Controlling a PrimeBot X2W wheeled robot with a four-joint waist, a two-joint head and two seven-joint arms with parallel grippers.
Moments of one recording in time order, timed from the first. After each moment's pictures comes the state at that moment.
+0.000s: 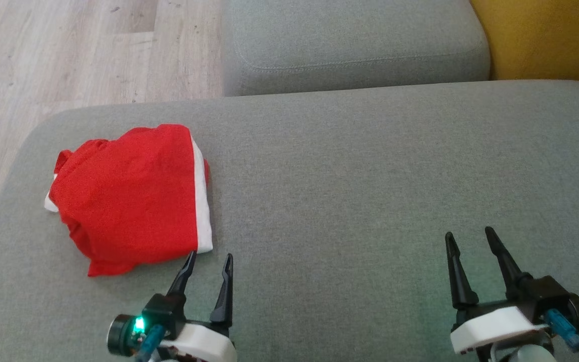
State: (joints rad) left arm -0.09 0.11 -0.45 0.42 -0.34 0.09 -0.24; right arm 0.06 -0.04 0.04 0.24 0.05 0.12 -0.24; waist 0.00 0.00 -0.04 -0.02
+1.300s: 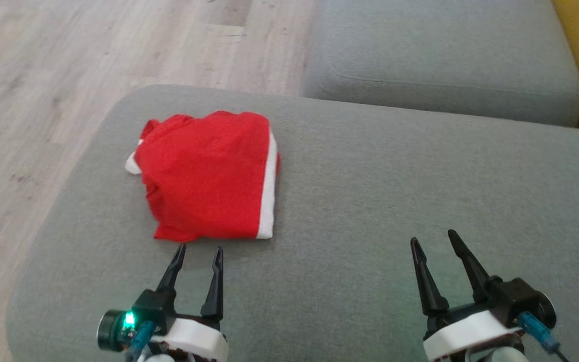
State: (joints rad) left arm -0.09 0.10 -0.38 0.43 -0.28 0.06 -0.25; right arm 0.06 -0.04 0.16 0.23 0.10 0.12 -0.25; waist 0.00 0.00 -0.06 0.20
